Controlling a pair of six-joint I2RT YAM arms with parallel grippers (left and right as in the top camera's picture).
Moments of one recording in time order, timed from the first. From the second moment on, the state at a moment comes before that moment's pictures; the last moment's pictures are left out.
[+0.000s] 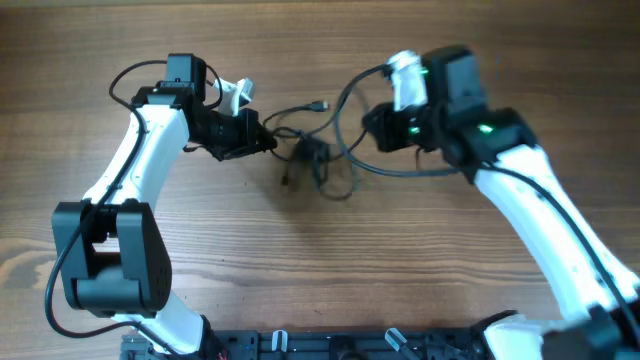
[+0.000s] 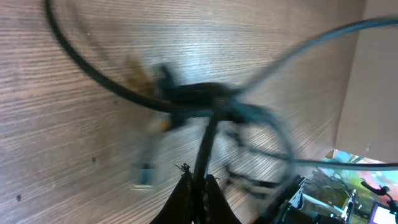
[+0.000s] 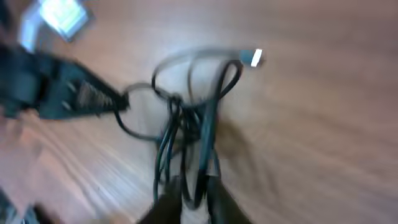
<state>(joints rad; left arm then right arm) -0.04 1.81 1.32 -0.89 0.73 -0.09 0.39 1.52 1.31 -0.70 -0.38 0.21</state>
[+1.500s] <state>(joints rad) -0.16 1.81 1.32 -0.86 0.60 -0.31 0.51 1.78 1.47 -0.89 -0.40 0.06</state>
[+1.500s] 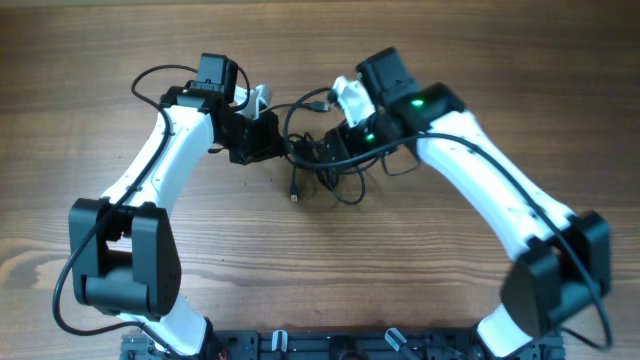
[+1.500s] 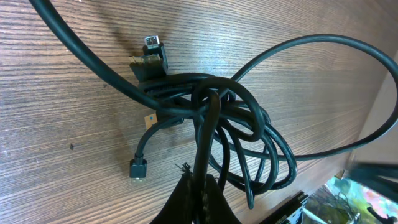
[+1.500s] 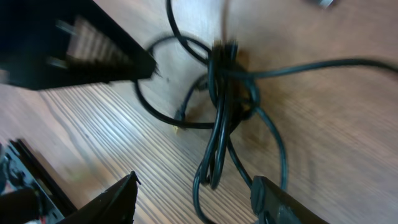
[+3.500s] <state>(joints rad) -0.19 1.79 1.33 -0.86 0.71 -0.31 0.51 1.31 1.51 -0.95 0.25 0.61</state>
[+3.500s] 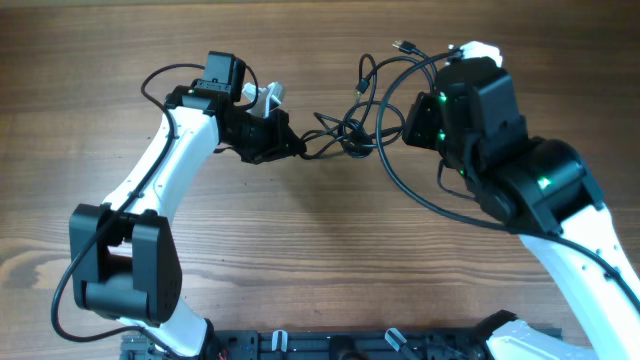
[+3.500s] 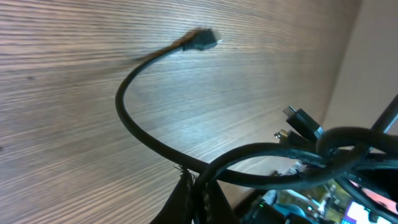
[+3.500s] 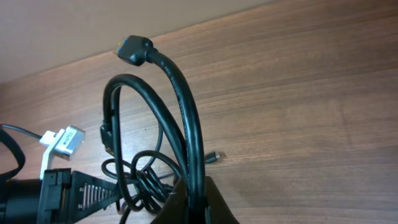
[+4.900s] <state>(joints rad) -0.23 1.80 1.32 -0.82 0.57 -0.37 0.50 1.49 1.51 -0.88 -0.05 0.44</state>
